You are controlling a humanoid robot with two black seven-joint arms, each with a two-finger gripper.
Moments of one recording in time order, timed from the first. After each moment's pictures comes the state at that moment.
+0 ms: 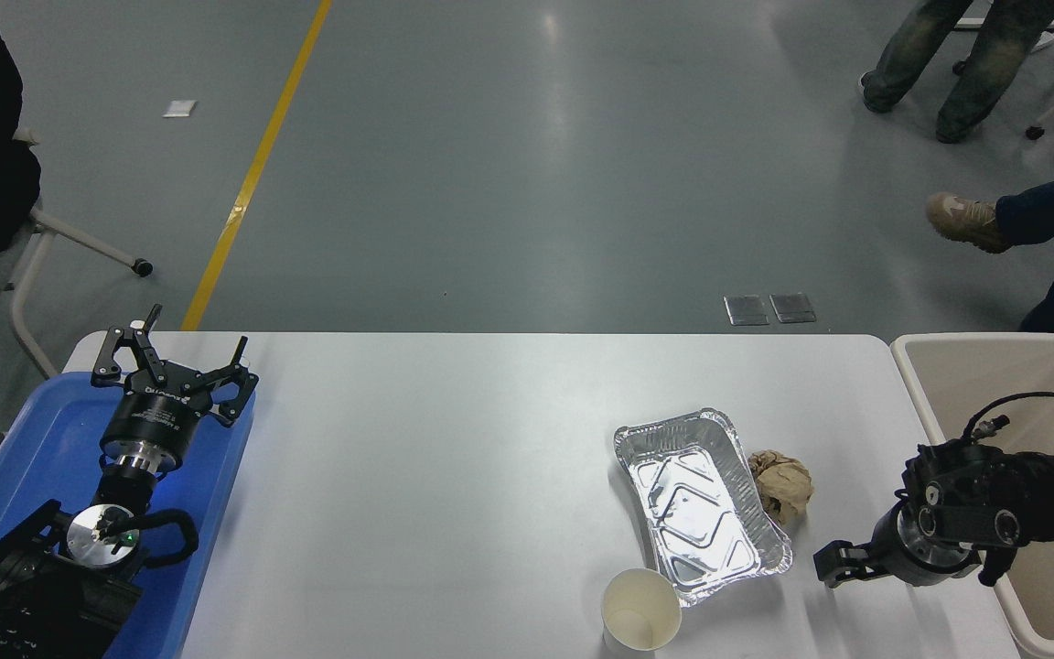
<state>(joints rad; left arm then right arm) -0.53 0.21 -1.16 -0.31 -0.11 -0.79 -0.17 1.11 -0.42 -0.89 0.93 -0.64 0.33 -0.13</state>
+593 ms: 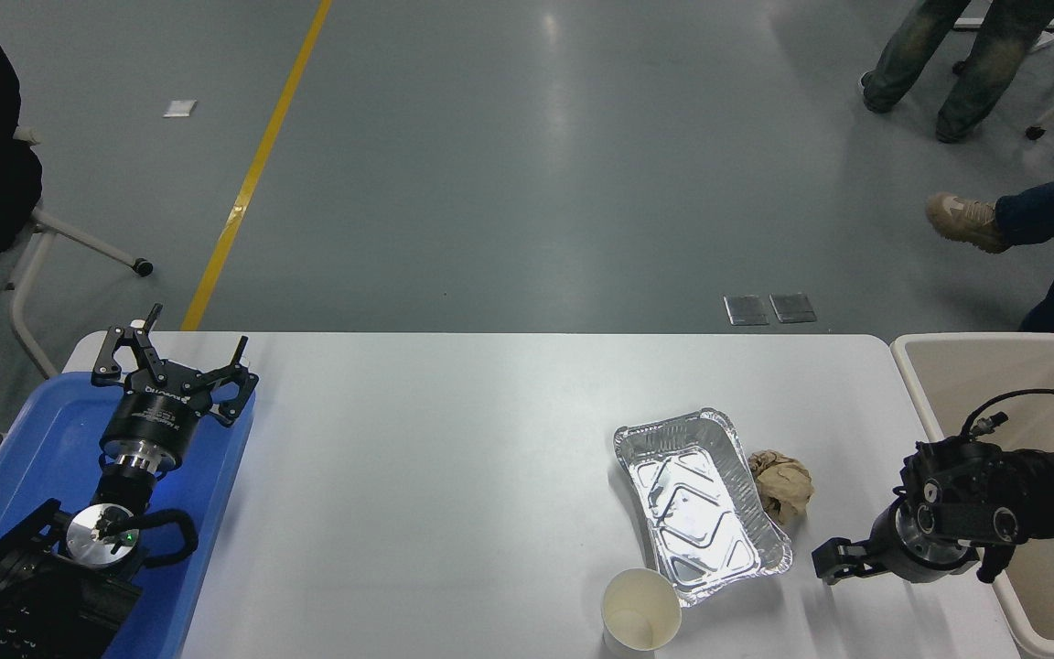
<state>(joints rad) -0.53 0.22 -1.15 -0.31 -0.11 -0.79 -0.17 1.11 -0.41 -0.89 0.94 -0.64 0.33 -0.13</state>
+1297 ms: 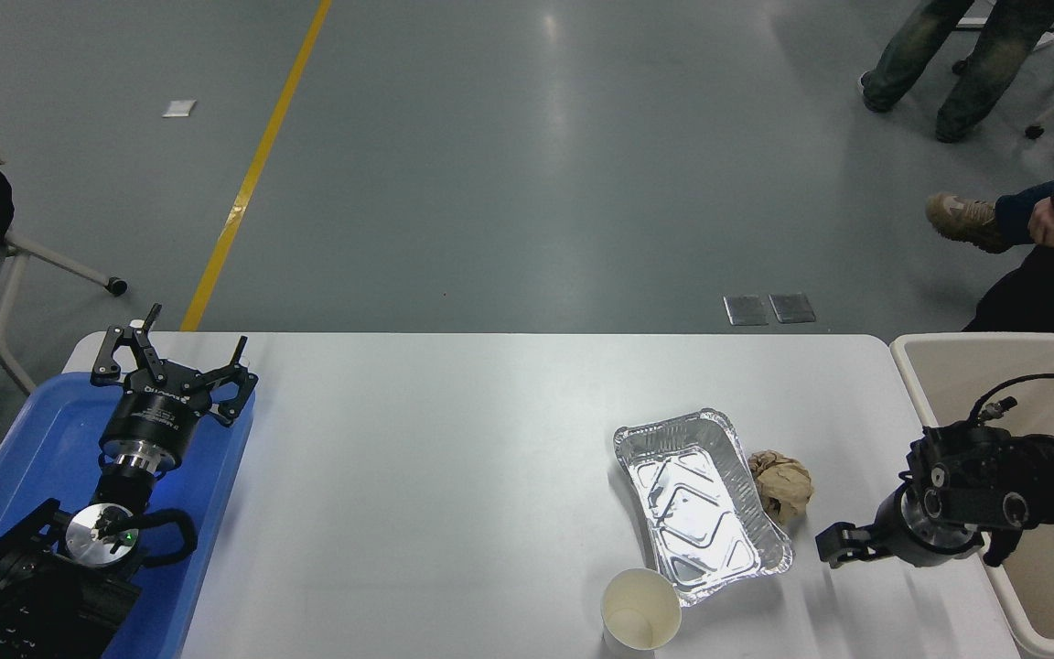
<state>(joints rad) -0.53 0.22 -1.15 -0.31 -0.11 -0.79 -0.17 1.24 -0.45 -0.91 0.98 -0.63 0.37 -0.13</state>
